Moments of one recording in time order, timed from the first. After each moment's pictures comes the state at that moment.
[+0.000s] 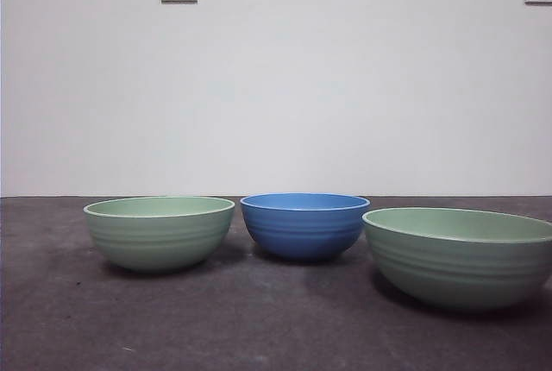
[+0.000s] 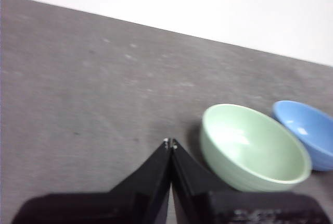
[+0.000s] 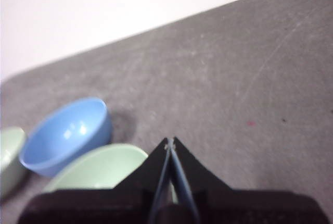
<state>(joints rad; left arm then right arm) 0.04 0.00 0.03 -0.17 0.28 -0.28 0.10 0.01 0.05 -0.19 -0.13 0.31</state>
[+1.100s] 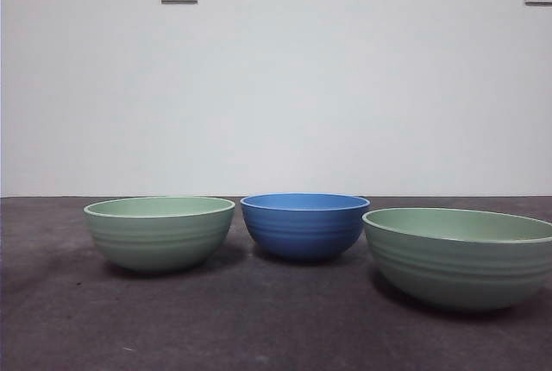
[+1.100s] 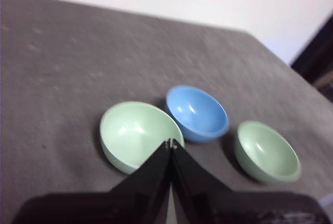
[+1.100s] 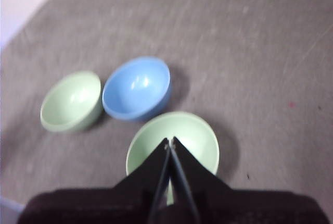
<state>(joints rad) 0.04 0.34 0.63 -0.65 0.57 -0.18 0.11 0.53 0.84 -0.86 -0.34 0.12</state>
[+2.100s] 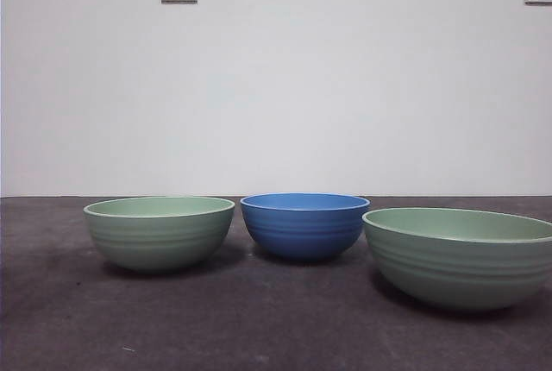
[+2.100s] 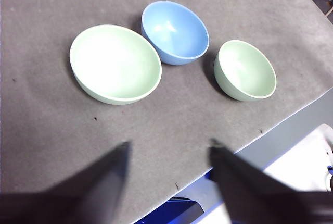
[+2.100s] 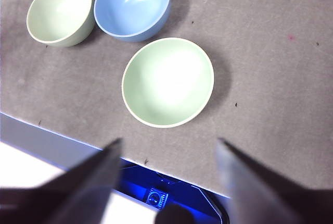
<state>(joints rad) -0.02 0.63 0.91 -1.07 0.60 0.06 0.11 0.71 1.06 -1.25 -0.34 -0.07</state>
